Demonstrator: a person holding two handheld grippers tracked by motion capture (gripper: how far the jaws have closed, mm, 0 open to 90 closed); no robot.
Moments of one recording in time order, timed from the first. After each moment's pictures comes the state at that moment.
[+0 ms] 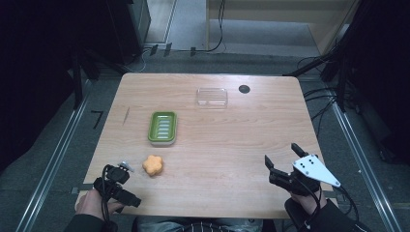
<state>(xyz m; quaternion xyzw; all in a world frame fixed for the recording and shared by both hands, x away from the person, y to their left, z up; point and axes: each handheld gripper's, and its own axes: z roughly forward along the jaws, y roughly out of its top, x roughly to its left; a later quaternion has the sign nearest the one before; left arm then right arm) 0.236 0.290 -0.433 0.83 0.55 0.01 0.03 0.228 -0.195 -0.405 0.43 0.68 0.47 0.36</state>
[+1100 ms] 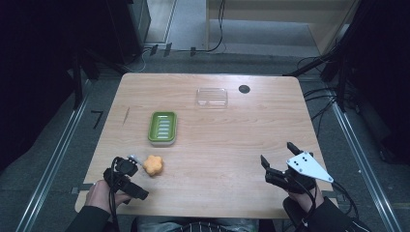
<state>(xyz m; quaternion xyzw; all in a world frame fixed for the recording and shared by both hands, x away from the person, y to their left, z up) 0.259 0.275 -0.432 0.85 0.52 0.02 0.06 0.234 -0.186 -0.405 0.42 0.70 0.46 0.35</state>
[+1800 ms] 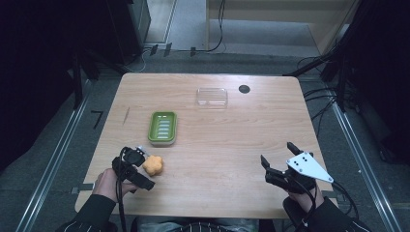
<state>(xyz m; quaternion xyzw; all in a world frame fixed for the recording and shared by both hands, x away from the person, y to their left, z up) 0.285 0.260 -0.429 0.87 0.48 0.03 0.07 0.234 -0.186 -0.405 0.42 0.70 0.46 0.35</state>
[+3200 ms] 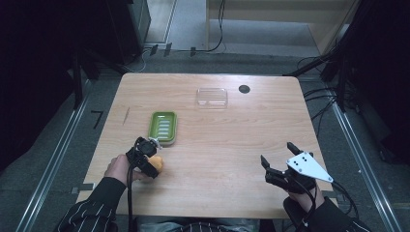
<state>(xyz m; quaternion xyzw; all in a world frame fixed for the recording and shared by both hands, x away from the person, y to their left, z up) 0.323 0.240 -0.443 0.91 0.42 0.05 0.03 0.234 -0.186 -0.405 0.42 0.70 0.46 0.35</state>
